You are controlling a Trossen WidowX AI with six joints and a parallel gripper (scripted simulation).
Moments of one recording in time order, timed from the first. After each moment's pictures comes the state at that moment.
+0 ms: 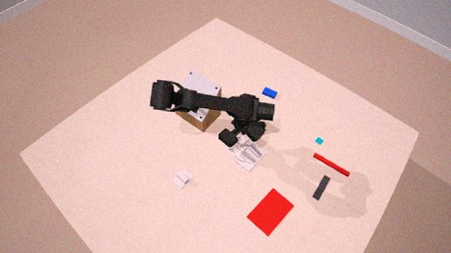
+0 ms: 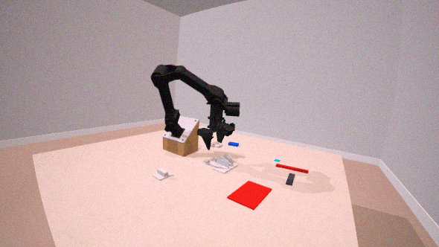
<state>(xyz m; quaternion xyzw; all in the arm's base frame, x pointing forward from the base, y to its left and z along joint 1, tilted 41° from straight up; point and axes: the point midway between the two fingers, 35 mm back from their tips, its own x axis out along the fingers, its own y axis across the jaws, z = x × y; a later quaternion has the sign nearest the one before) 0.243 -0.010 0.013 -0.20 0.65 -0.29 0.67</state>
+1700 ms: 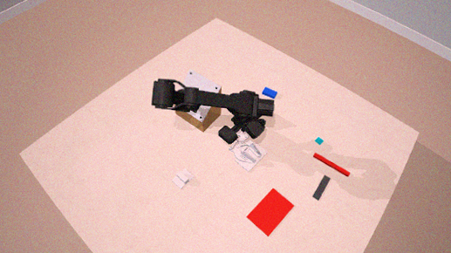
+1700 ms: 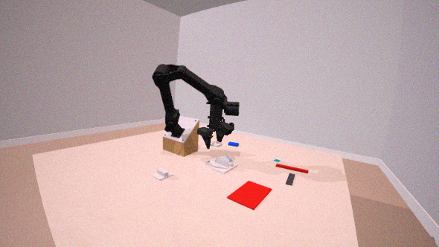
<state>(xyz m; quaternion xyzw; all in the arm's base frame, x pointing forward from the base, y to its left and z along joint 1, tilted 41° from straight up) 0.236 -0.003 0.006 -0.20 0.65 -0.30 0.67</state>
